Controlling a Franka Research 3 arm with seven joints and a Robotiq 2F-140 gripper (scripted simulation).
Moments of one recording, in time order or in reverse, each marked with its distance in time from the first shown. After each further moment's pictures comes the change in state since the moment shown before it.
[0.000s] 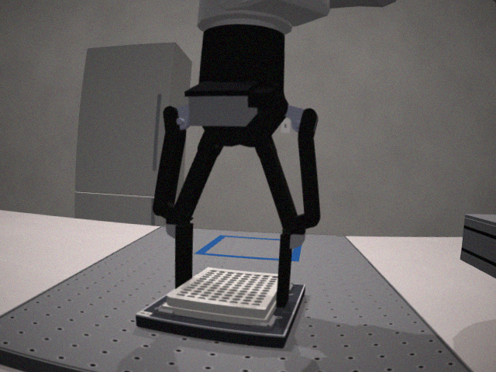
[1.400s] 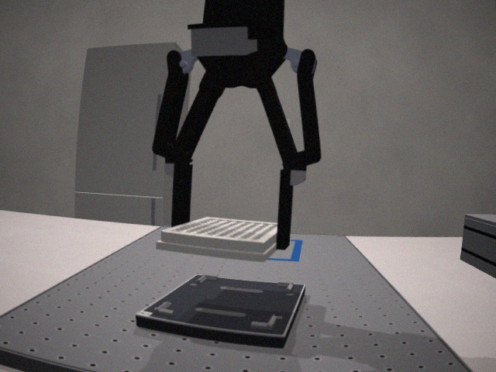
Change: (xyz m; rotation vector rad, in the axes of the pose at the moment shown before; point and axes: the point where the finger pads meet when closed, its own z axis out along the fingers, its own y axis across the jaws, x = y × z) arm 0.003 0.003 -0.053 -0.009 0.008 0.014
